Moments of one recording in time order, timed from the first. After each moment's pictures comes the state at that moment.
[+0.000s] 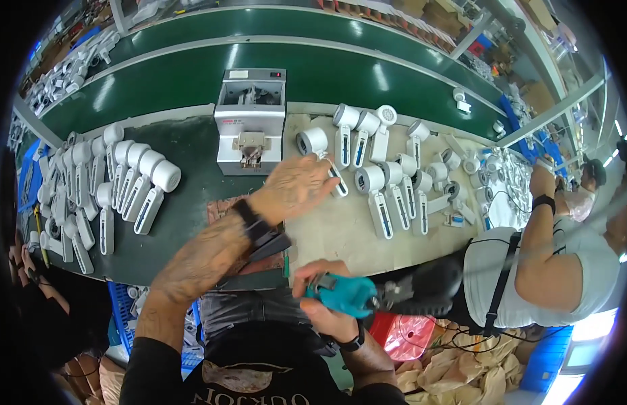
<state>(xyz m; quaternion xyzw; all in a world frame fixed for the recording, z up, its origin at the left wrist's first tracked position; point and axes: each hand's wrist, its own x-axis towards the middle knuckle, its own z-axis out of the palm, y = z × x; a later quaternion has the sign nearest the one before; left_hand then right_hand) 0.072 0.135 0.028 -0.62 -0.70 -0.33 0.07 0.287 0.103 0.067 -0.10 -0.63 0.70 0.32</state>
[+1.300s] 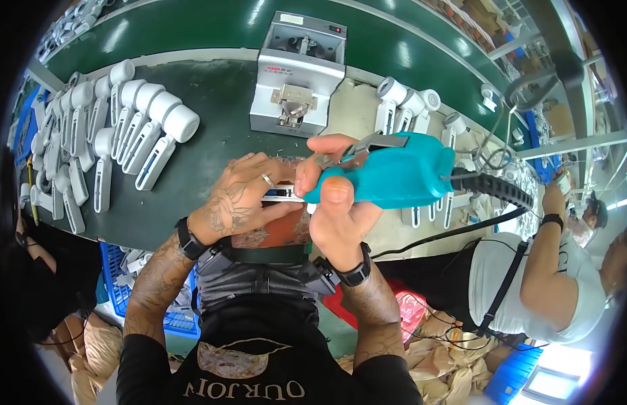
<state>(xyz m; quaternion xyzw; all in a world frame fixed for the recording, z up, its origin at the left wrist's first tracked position) 0.063 -0.004 0.019 -0.55 -0.72 -0.43 -0.01 0.161 0.116 0.084 -0.07 -0.64 0.67 0.37</state>
